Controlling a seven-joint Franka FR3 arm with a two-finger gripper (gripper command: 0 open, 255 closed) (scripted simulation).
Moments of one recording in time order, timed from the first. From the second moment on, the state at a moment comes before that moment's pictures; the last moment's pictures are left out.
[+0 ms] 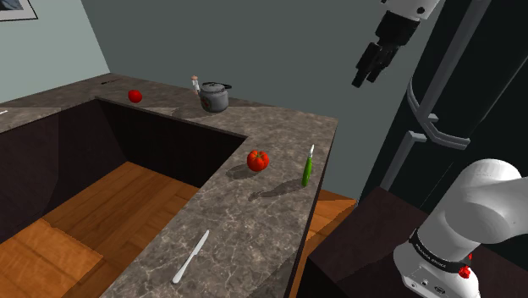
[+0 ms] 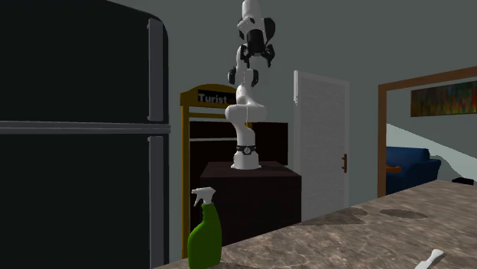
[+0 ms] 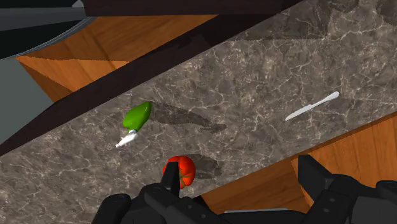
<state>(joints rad) 0.00 -0.83 0.00 -2.26 0.09 1.67 -0.04</state>
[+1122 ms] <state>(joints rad) -0.08 -0.28 -0.05 -2.10 0.14 1.86 0.12</state>
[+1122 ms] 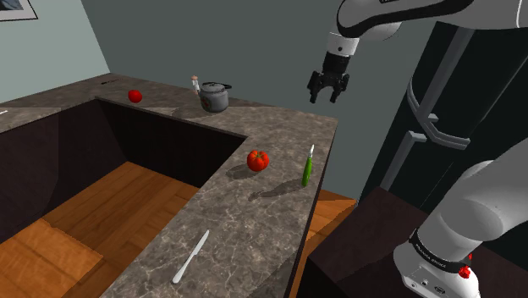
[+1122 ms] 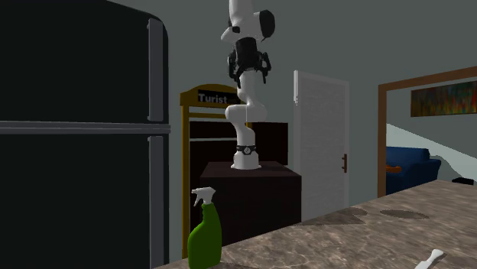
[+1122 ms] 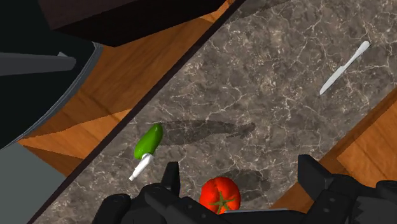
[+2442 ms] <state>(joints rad) -0.19 0.45 -0.13 -1.68 0.30 1.90 0.27</state>
